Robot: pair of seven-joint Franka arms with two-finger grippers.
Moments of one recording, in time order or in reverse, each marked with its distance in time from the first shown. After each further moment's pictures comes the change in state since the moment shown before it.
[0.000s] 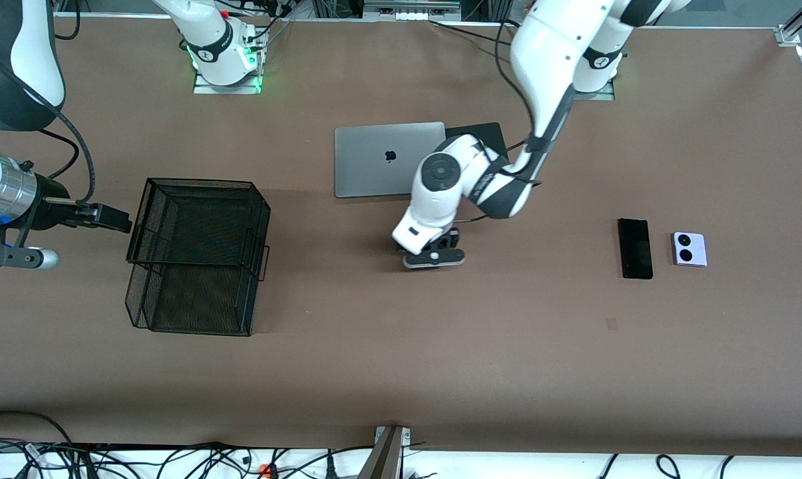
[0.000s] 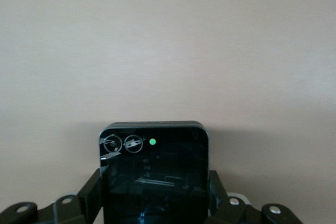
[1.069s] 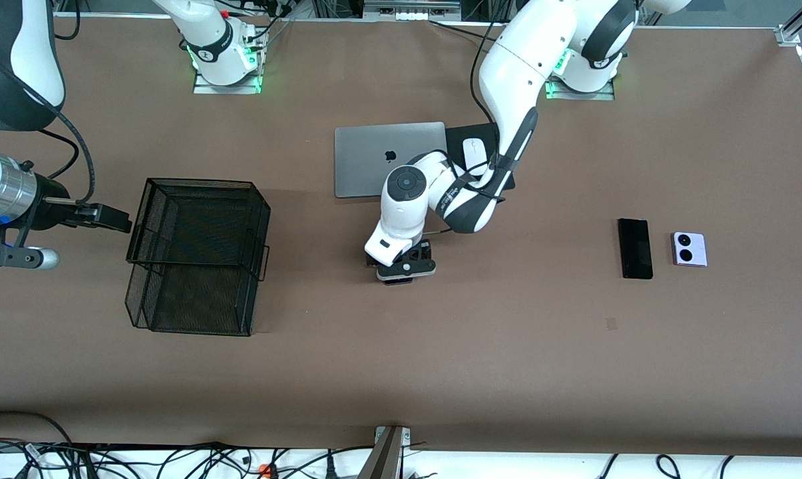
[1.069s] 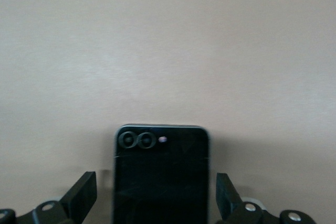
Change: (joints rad) left arm -0.062 0.168 0.057 0.251 0.000 -0.079 -0.085; right arm 0.000 0.000 -0.001 0.000 0.000 0.000 0.000
